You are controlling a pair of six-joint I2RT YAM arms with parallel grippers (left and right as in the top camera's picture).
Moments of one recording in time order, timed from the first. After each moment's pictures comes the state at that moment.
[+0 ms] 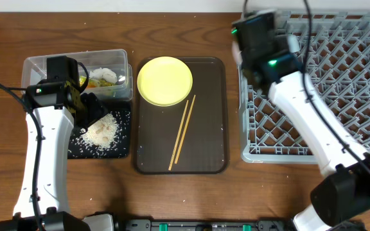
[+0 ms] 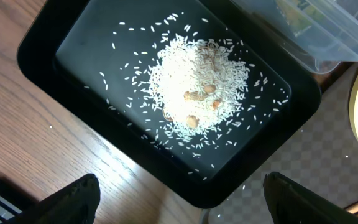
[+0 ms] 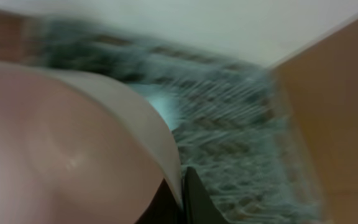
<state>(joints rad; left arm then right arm) 0.15 1.44 1.27 -1.20 -0.13 -0.56 0.39 1.76 1.61 -0.68 0.84 0.02</state>
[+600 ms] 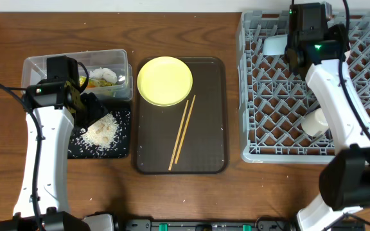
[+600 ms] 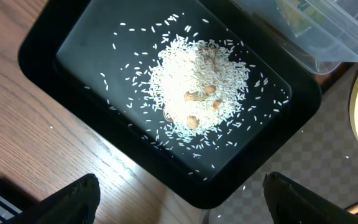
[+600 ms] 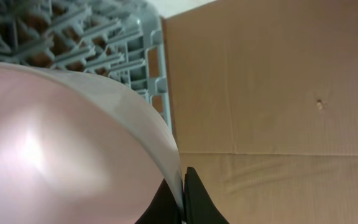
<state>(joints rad) 0.15 1.44 1.27 -1.20 -0.14 -0.56 0.12 1.84 1.61 -0.65 1.04 -0.42</state>
